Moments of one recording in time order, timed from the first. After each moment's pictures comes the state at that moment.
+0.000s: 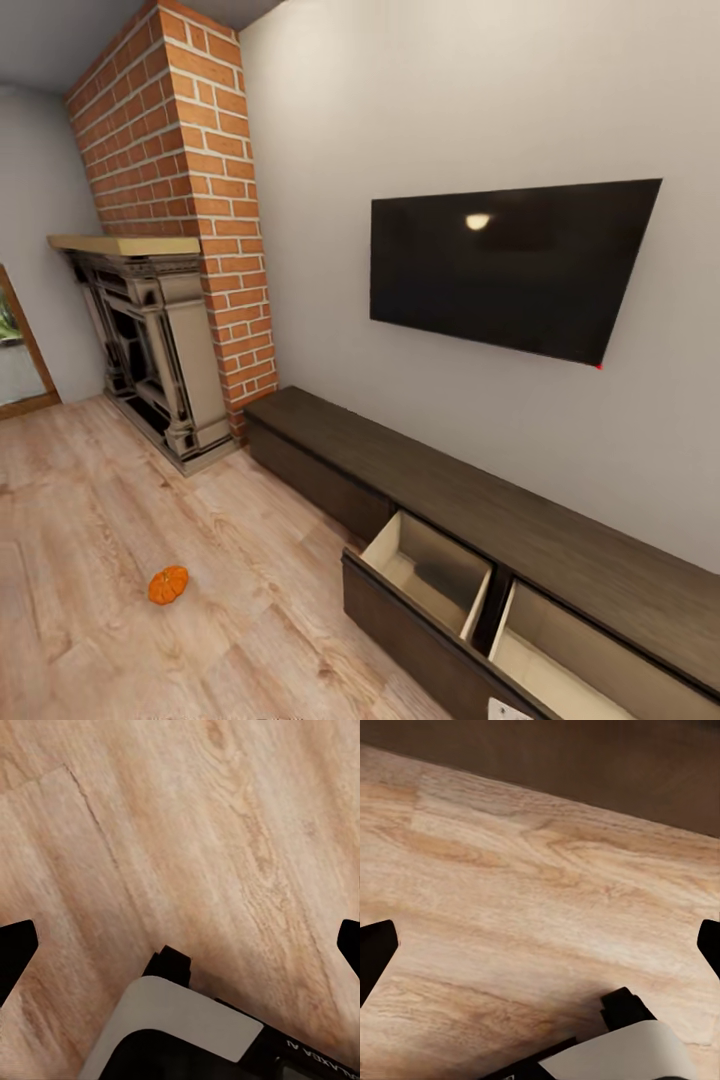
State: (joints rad) left arm -0.15 0.11 -0.15 -0.61 0.67 0.36 0.38; right arm -0.29 0.10 0.05 -0.46 -0.44 0.22 -0.39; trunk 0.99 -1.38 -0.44
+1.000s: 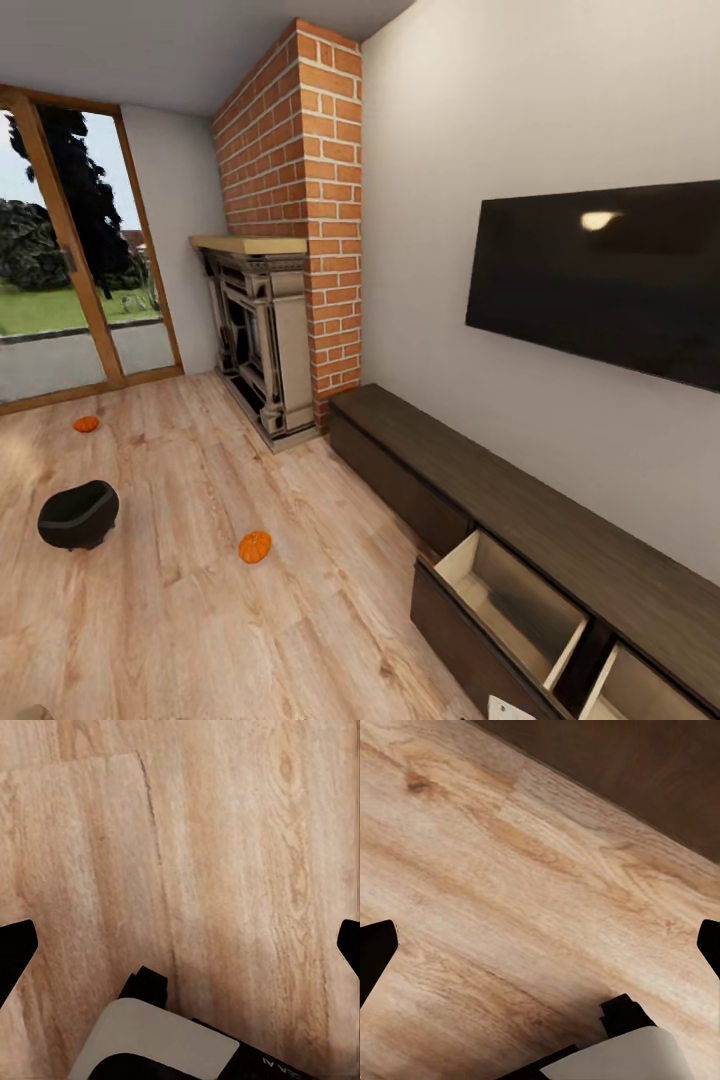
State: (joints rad) left arm -0.15 0.12 -0.15 -0.60 0.68 0.29 0.30; right arm -0.29 0.10 0.06 -0.46 -0.44 0.20 -0.39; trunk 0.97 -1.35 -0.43
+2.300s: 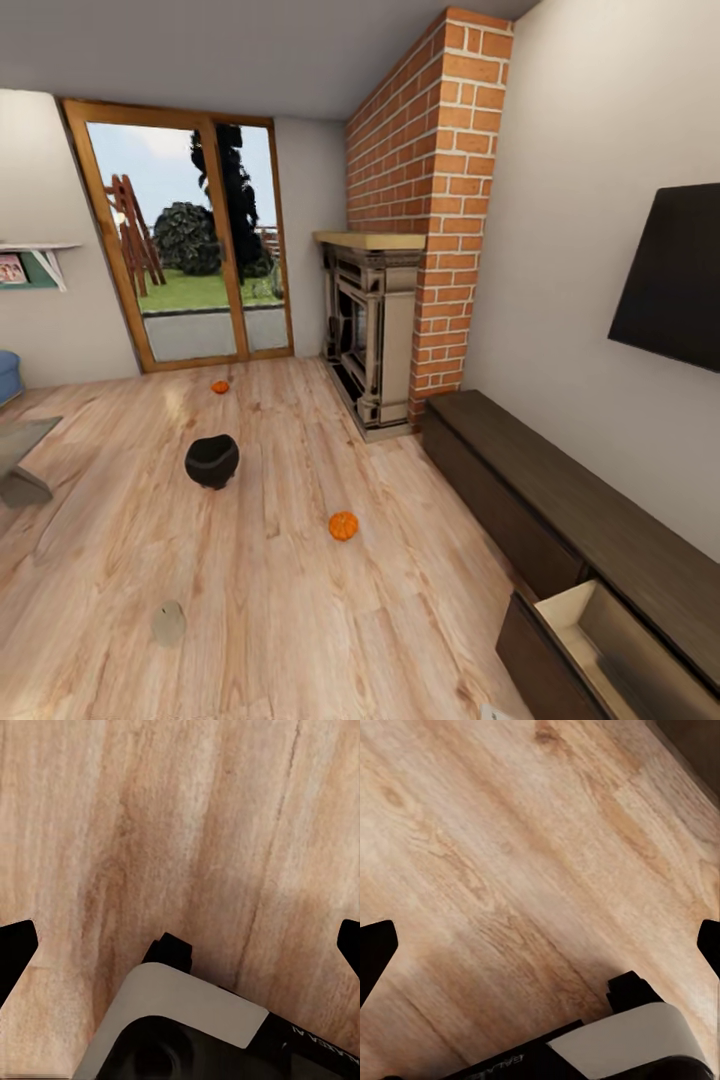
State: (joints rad) left arm -0.15 0.12 -0.15 -0.49 0.67 0.28 0.26; right arm -0.29 0.12 0.06 -0.43 -0.44 0.21 -0.39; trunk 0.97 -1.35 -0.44
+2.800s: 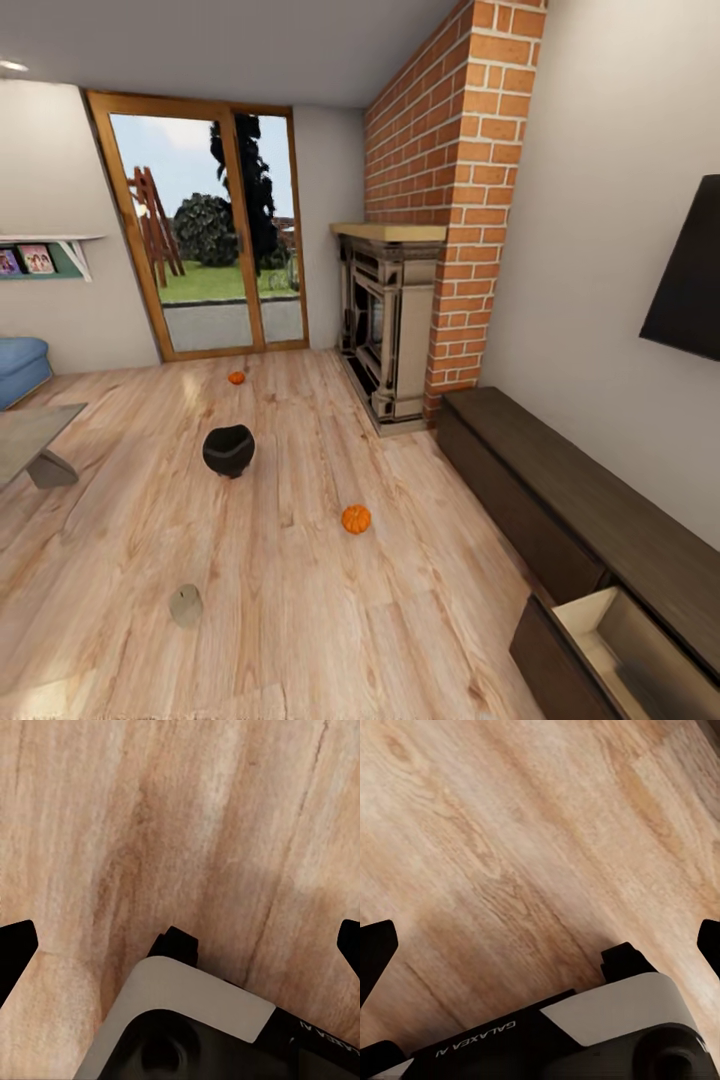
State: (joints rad) left arm -0.15 0.13 -0.15 -0.49 0.67 0.28 0.26; right arm -0.29 0.13 0.06 -0.43 -0.44 0.27 -0.39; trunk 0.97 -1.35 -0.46
